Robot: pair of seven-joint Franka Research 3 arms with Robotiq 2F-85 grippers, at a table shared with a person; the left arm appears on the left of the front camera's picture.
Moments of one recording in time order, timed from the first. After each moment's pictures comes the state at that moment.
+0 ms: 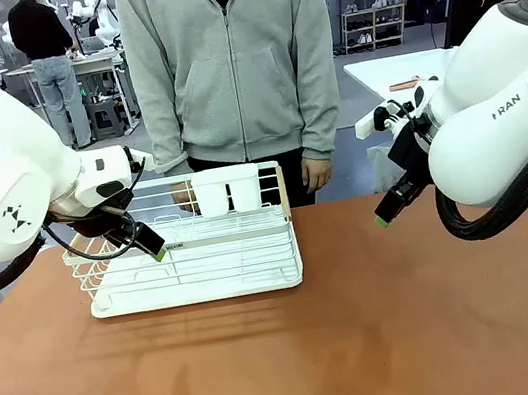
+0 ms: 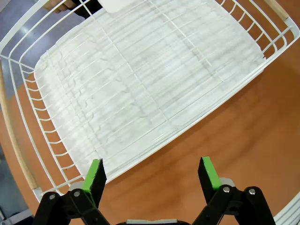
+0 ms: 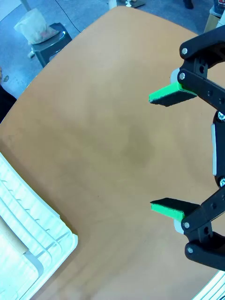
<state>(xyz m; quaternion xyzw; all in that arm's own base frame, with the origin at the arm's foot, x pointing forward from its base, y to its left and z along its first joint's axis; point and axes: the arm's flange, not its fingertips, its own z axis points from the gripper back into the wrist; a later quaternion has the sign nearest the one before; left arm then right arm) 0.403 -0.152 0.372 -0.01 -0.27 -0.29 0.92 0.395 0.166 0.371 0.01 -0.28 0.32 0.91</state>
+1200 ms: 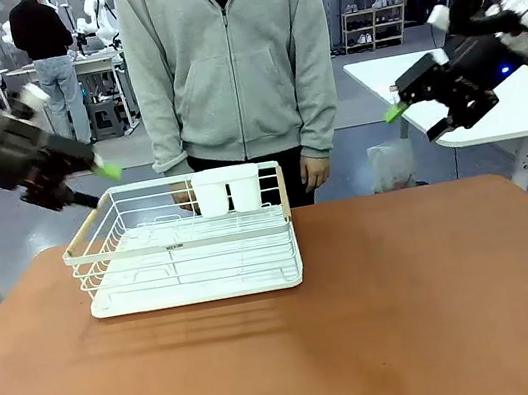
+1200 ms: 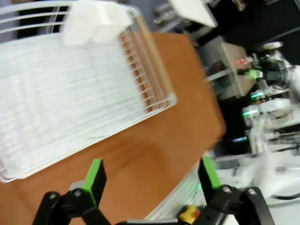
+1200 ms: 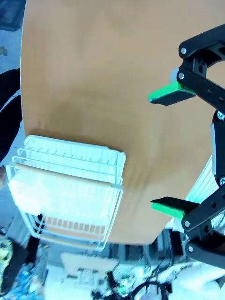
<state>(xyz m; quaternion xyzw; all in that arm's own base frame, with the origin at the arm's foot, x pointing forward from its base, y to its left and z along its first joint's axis) 0.406 -0.027 0.464 -0.44 -0.25 -0.11 0.86 0.441 0.065 0.477 0.34 -0.20 0.02 0.92</state>
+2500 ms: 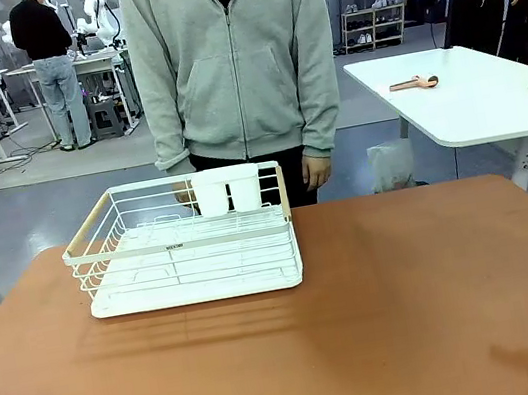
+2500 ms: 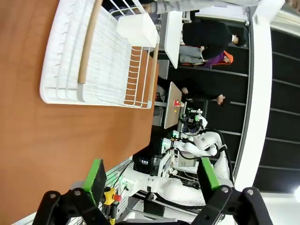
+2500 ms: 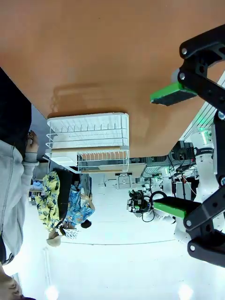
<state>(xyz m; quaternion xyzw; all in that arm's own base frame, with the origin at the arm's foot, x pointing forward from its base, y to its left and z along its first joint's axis) 0.388 0.205 0.423 -0.58 -0.11 0.14 0.80 0.404 -0.138 0.397 0.58 -0.18 -0.15 0.78</state>
